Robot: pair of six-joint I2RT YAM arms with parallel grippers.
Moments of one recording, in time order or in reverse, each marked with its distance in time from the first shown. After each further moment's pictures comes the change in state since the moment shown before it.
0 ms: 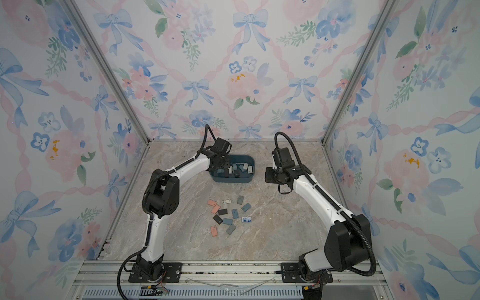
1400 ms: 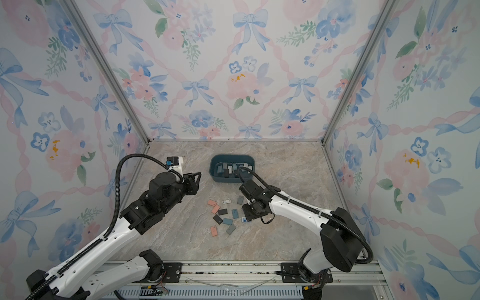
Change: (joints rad) left arm -0.112 -1.276 -0.986 0.290 -0.082 -0.058; right arm 0.449 0.043 -0.183 -0.134 -0.006 0.071
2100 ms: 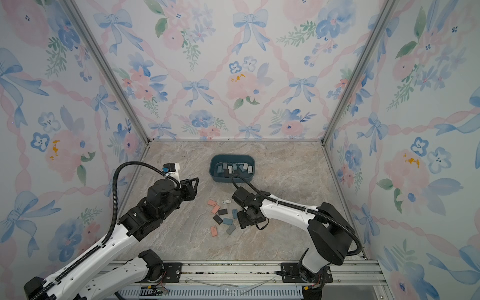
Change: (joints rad) left arm 0.000 -0.053 -0.074 0.000 -0.003 -0.068; right arm 0.081 0.083 -0.034 0.049 0.034 0.139
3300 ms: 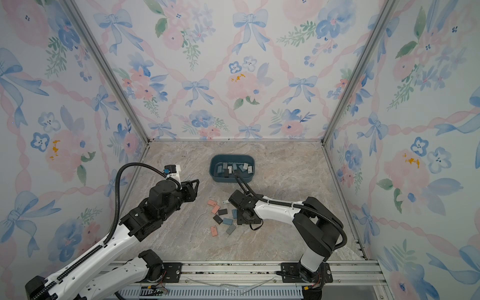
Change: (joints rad) left arm 0.000 0.000 -0.024 0.000 0.000 -0.007; right arm 0.010 0.112 -0.022 0.146 0.098 0.247
